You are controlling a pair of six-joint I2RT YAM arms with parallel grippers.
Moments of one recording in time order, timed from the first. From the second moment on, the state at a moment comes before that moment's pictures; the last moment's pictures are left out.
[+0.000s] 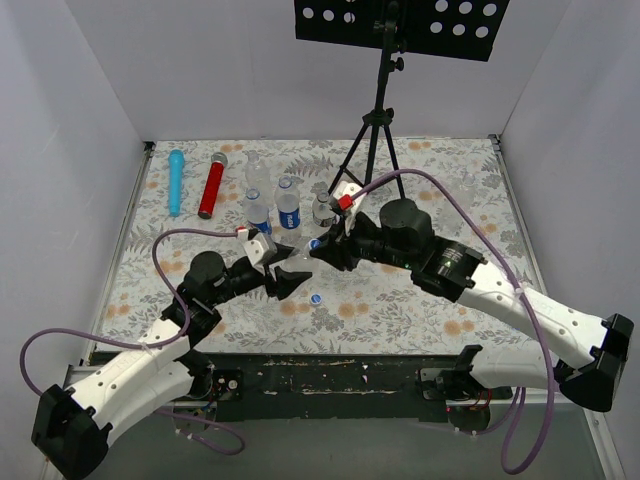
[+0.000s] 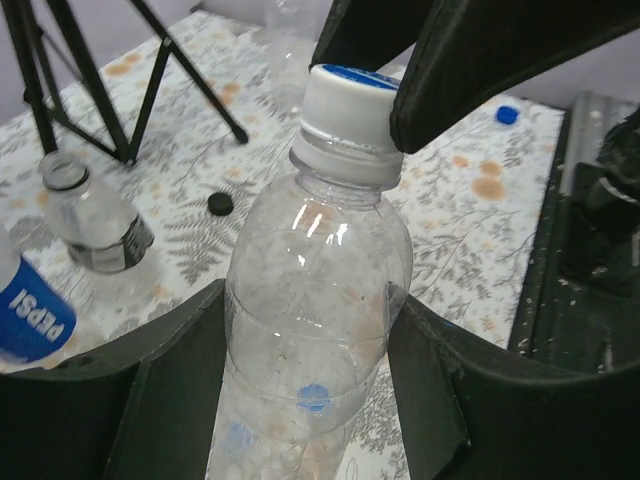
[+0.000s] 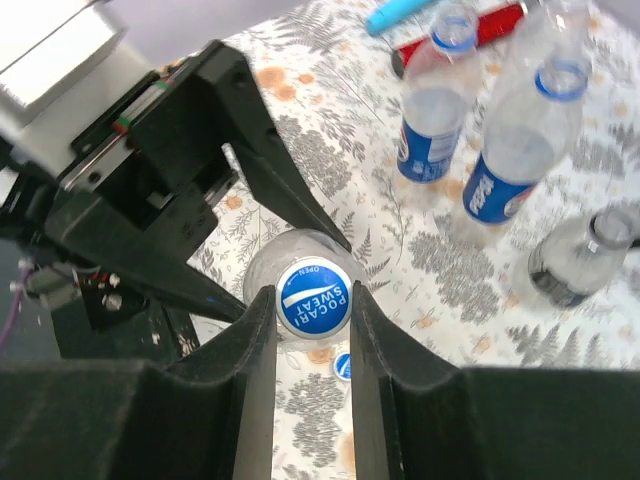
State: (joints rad) left arm -0.61 0.76 0.45 0.35 0.53 -0.05; right arm 0.98 1.15 1.16 -0.29 -0.25 0.00
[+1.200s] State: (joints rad) left arm -0.61 0.95 0.49 0.66 0.96 -0.30; right arm 0.83 0.98 1.14 -0.39 -0.79 -0.41
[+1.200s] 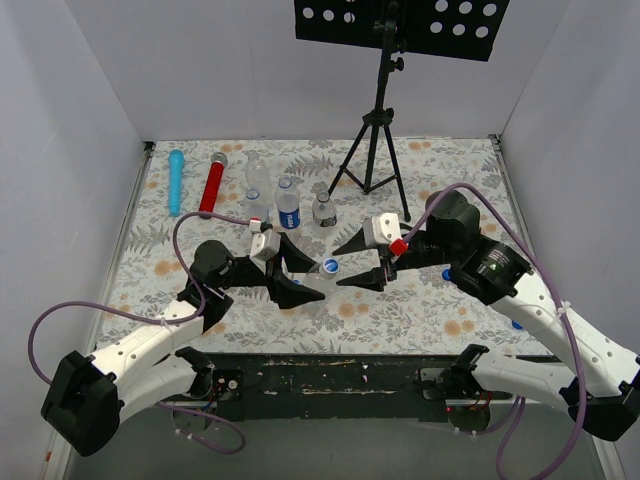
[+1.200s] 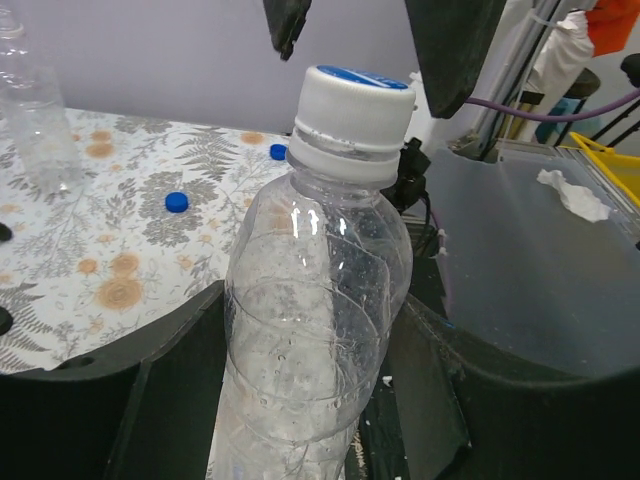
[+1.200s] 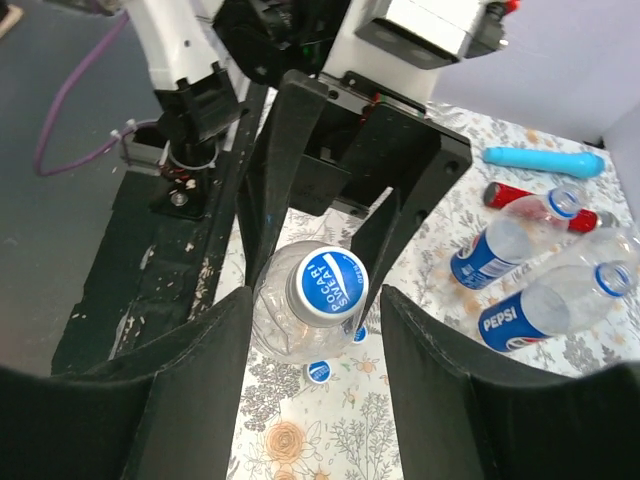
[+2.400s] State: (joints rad) left arm -0.61 0.94 0.49 0.60 0.99 -0.27; right arm 0.83 1.10 1.21 -0.45 -0.91 -0.42
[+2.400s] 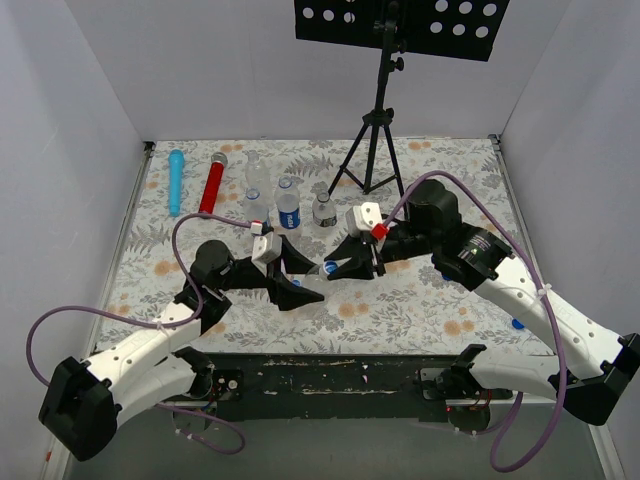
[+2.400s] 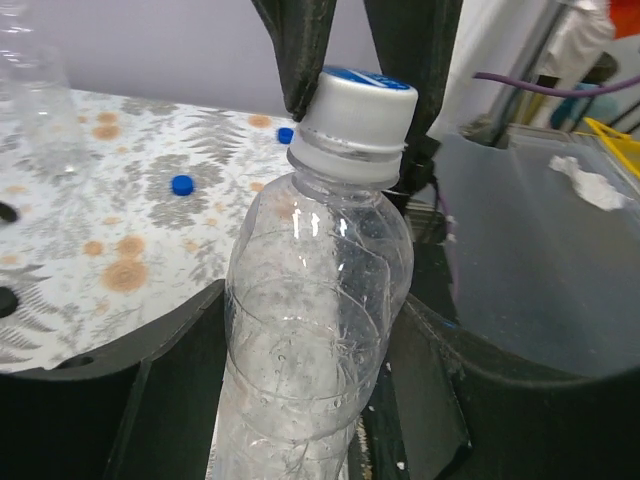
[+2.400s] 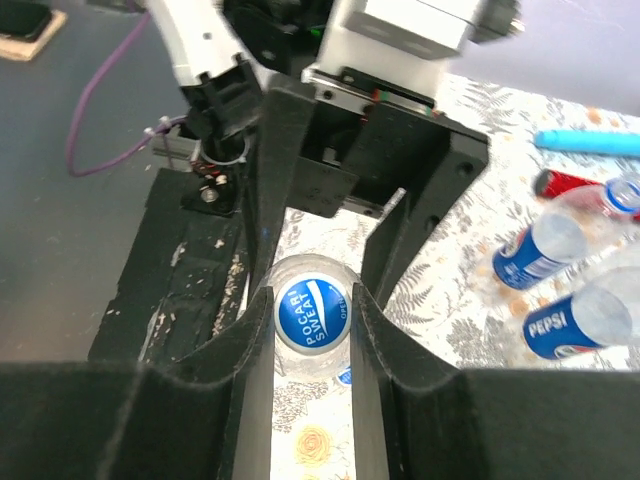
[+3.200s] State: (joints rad) left arm -0.89 0.86 0.46 0.29 -0.11 0.07; right arm 1.05 1.21 1.08 -0.17 0.09 0.22
